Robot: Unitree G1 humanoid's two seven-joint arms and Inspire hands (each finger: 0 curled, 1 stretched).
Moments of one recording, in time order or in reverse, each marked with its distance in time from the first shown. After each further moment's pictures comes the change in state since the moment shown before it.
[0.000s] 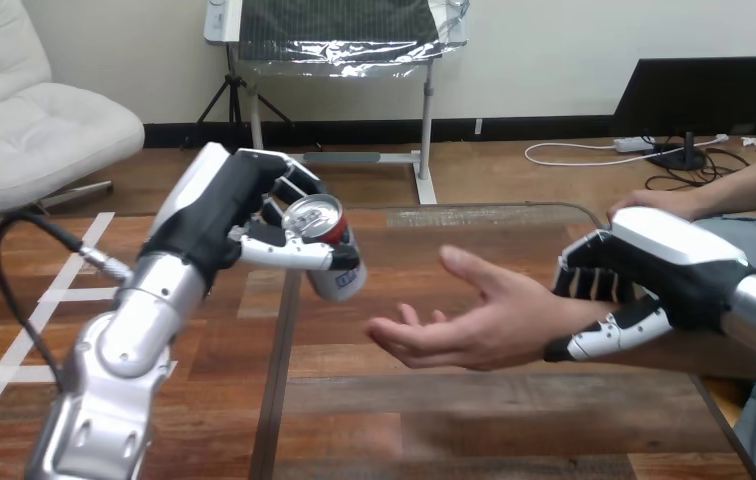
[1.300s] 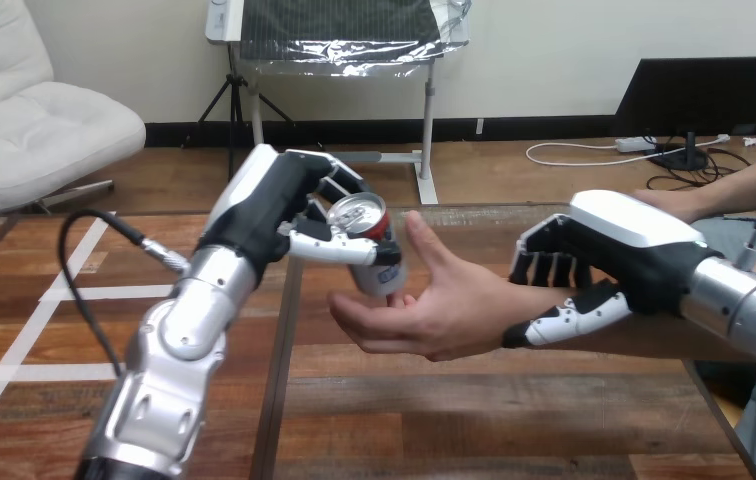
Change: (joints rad) left arm -0.099 -0.101 -0.056 0.175 0.013 -0.052 0.055; right arm 0.000 0.062 -0.004 -0.175 0.003 0.129 0.067
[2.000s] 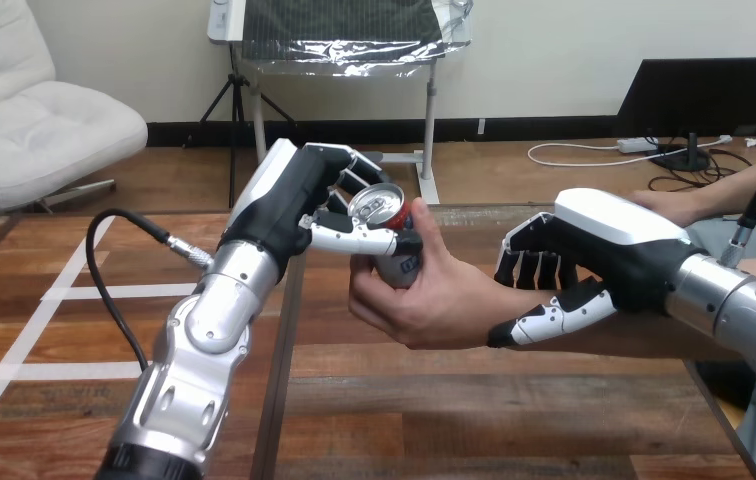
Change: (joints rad) left arm -0.046 -0.067 -0.003 0.097 -0.004 -0.061 0.037; right arm 0.005 0.024 0.000 -0.057 0.000 0.052 0.031
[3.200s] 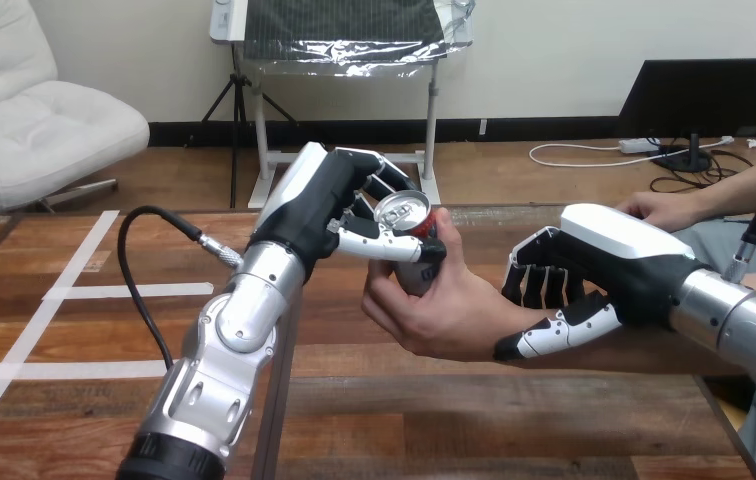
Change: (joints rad) left arm -0.035 -0.033 -0.050 0.087 0.030 -0.052 0.011; right arm 0.046 0.002 -0.018 -0.016 -0.003 0.023 0.004
